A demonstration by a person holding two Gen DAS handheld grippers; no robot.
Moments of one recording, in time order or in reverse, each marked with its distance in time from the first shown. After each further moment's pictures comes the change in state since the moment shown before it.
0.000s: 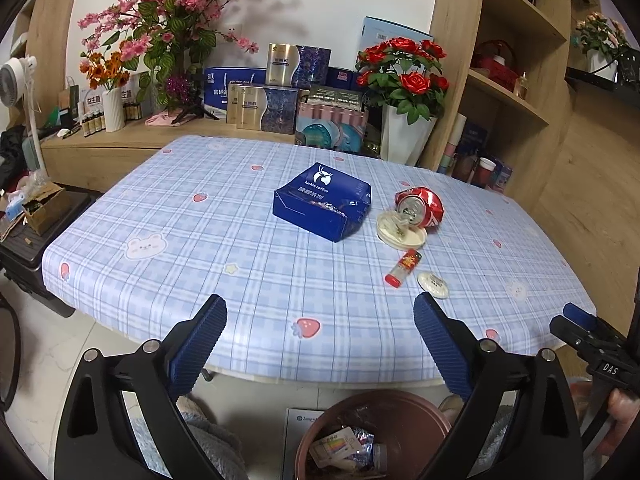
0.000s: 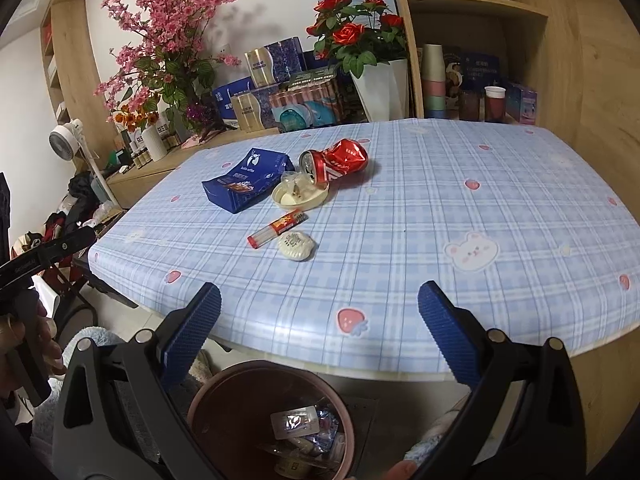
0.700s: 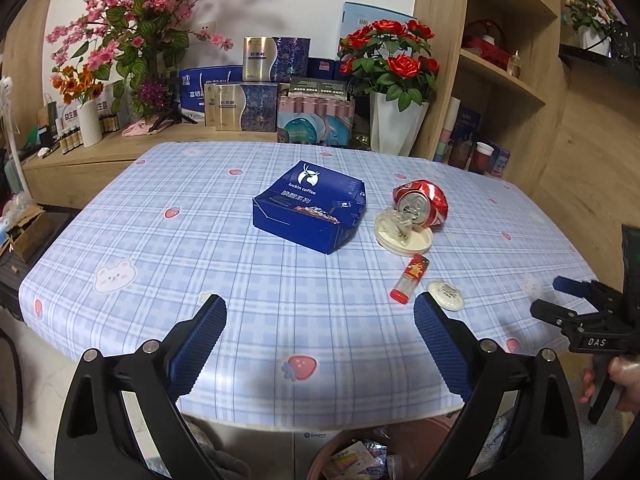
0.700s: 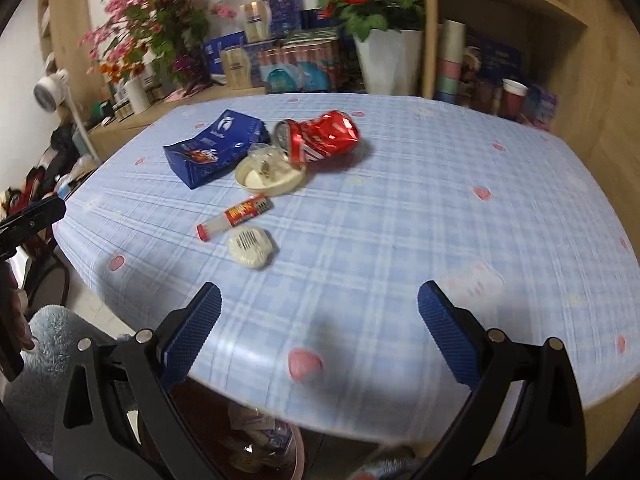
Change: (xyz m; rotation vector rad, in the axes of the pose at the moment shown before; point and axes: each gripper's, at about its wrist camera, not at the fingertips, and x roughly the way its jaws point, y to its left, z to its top) left arm 0.061 -0.007 0.017 0.077 0.021 -0.024; right arm 0.081 -0.012 0.034 -0.126 0.147 -0.050
